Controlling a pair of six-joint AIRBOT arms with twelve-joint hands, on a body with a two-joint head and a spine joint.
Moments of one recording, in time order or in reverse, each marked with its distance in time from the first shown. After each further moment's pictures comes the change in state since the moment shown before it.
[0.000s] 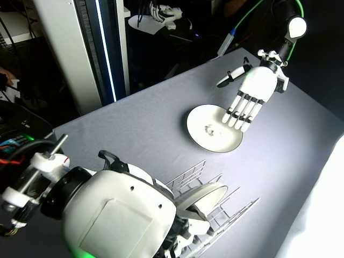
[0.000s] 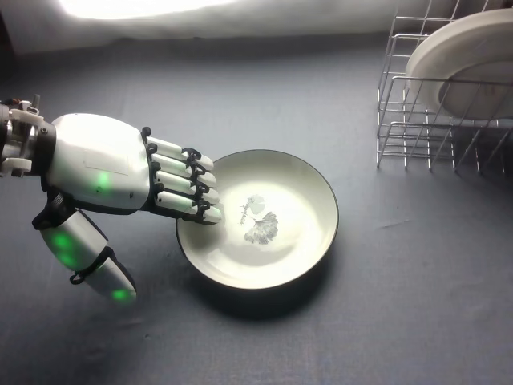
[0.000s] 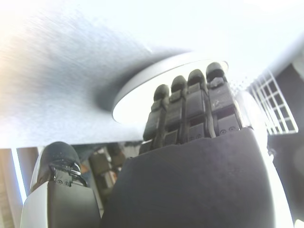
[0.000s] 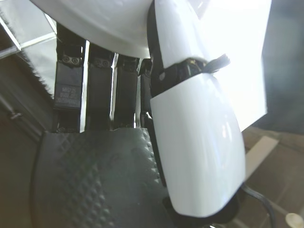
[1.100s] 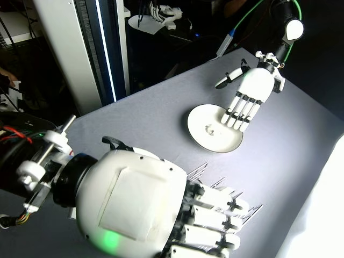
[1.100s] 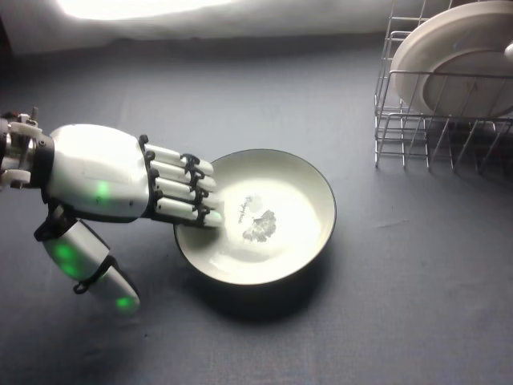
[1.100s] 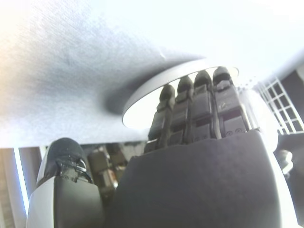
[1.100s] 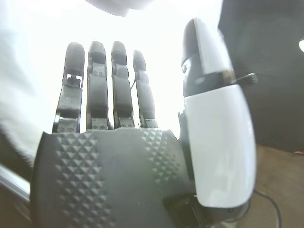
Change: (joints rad) left arm 0.055 -0.005 0.003 -0.032 -0.002 0.002; right arm 0.005 -0.020 0.026 -0.315 0.232 -0.008
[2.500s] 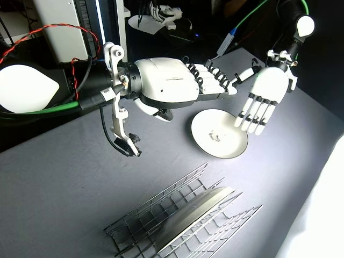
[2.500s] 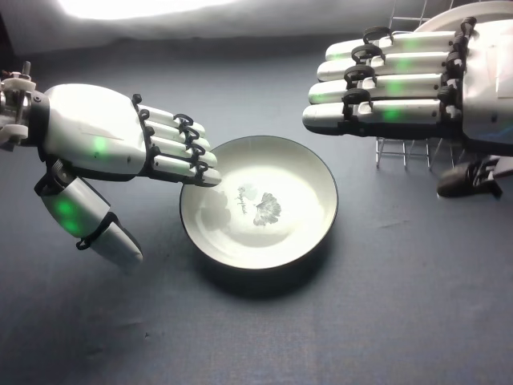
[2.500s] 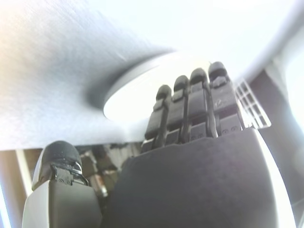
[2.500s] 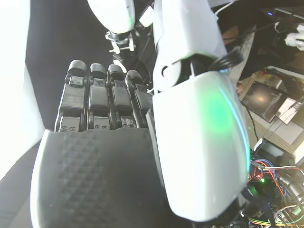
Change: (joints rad) left arm -0.101 -0.023 0.084 0.014 -0.006 -0.042; right arm 0.097 -0.003 -0.224 -0.664 0.064 0.003
